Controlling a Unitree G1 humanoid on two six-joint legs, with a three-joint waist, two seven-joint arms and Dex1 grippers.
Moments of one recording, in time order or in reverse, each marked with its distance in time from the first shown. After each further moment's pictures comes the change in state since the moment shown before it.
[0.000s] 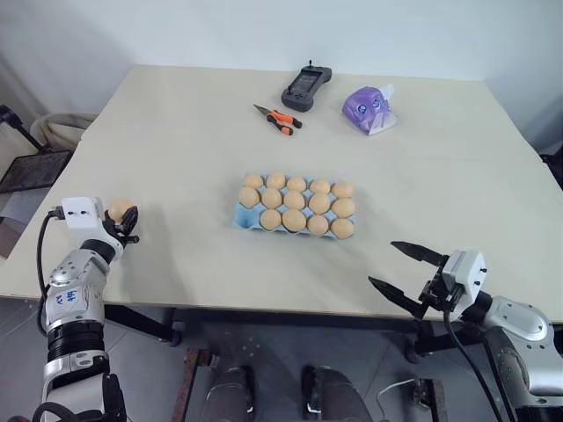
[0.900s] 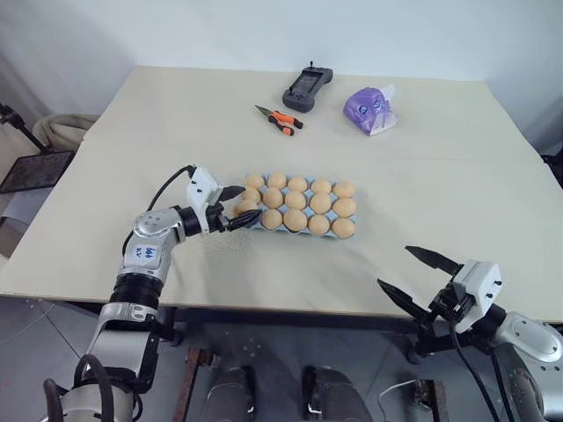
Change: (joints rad) left arm -0.262 -0.096 -0.375 0.096 0.072 -0.065 -0.505; right arm 0.128 0.003 -0.045 -0.123 -0.001 0.002 -0.114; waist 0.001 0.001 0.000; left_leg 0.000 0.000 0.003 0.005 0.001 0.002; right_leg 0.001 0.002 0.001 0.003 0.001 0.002
